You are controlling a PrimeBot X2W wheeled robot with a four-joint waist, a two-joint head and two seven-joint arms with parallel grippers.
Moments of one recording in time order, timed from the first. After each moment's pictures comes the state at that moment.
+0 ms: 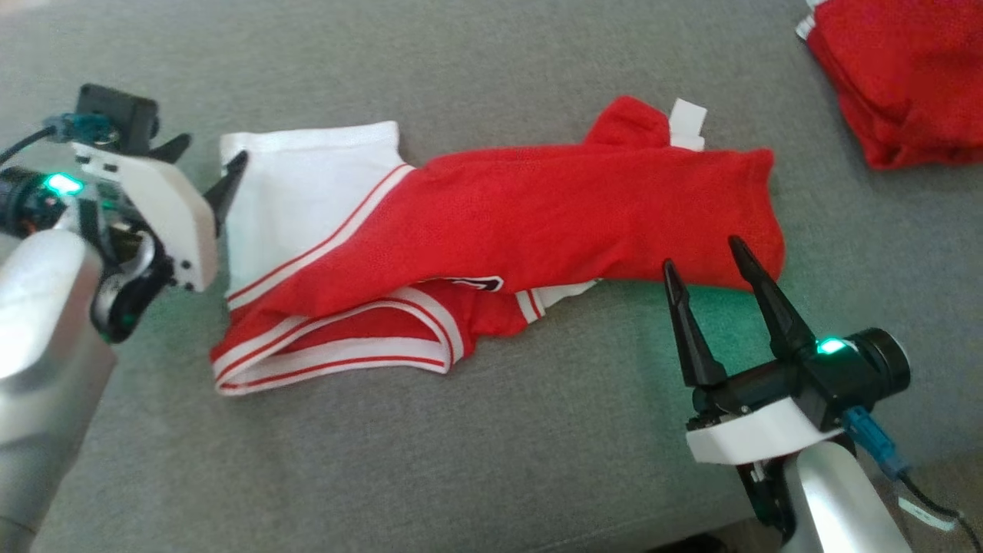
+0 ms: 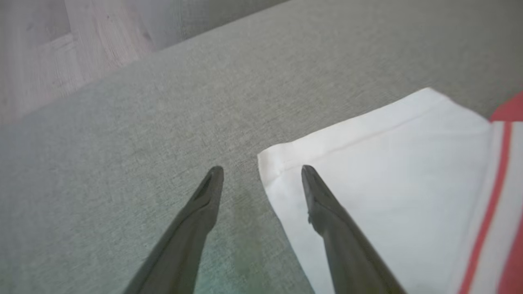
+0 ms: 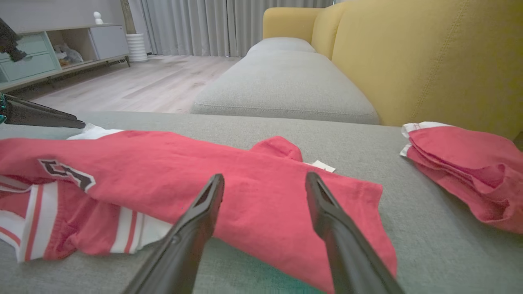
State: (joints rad) left arm -0.79 0.53 -0.62 0.51 -0.67 -0.12 0.45; right arm -0.10 -0.05 0.18 0.10 -0.02 0.13 -0.26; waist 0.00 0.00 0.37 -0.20
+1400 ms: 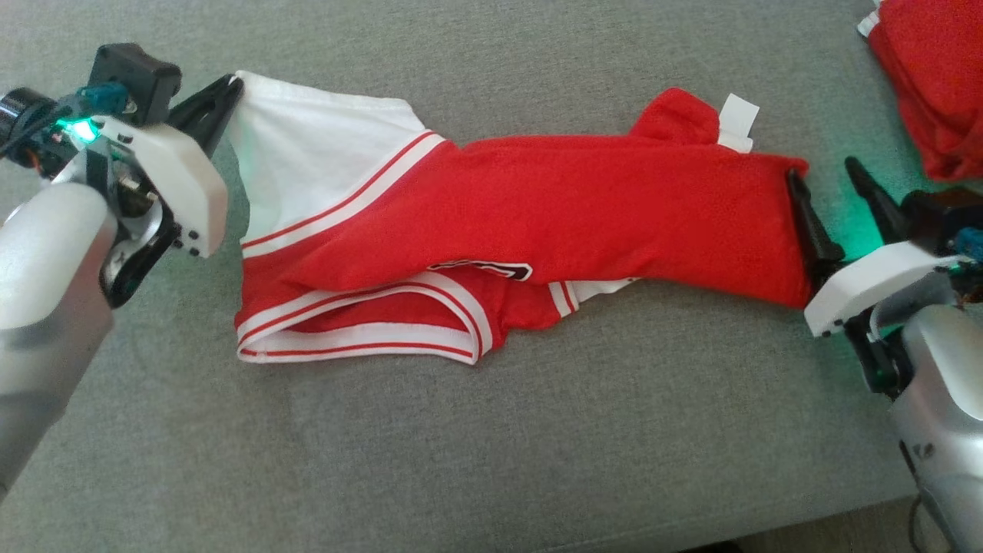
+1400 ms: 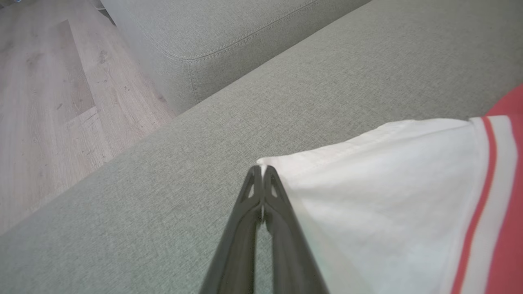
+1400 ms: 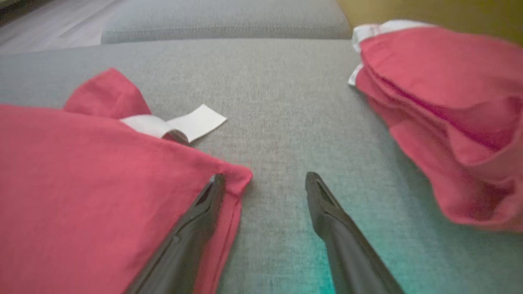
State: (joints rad) left arm -0.98 0.58 -0.92 0.58 -0.70 -0.13 0.18; right arm -0.53 -0.36 0.31 0.66 0.40 0.13 -0.16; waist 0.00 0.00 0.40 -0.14
